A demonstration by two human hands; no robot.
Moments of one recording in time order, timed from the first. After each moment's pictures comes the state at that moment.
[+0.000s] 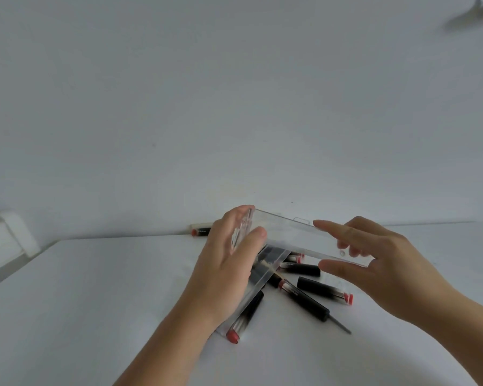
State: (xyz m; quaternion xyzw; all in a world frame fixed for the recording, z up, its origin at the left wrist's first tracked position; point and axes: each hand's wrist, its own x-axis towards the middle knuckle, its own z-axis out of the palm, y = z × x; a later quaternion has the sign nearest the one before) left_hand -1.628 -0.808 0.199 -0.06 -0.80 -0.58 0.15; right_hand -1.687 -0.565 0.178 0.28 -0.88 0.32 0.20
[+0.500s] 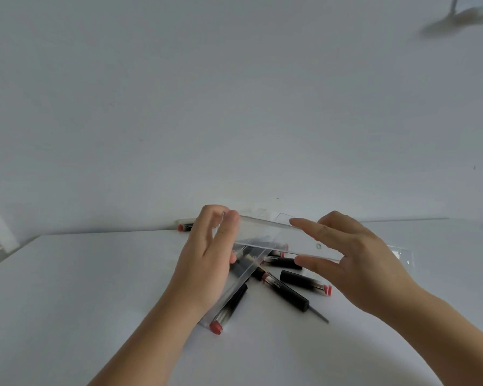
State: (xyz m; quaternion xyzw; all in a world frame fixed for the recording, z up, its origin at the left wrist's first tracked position) left_hand -1.636 -0.810 0.193 -0.05 -0.79 -0.58 0.20; right_hand -1.682 -0.574 0.177 0.29 -0.87 0.28 0.27
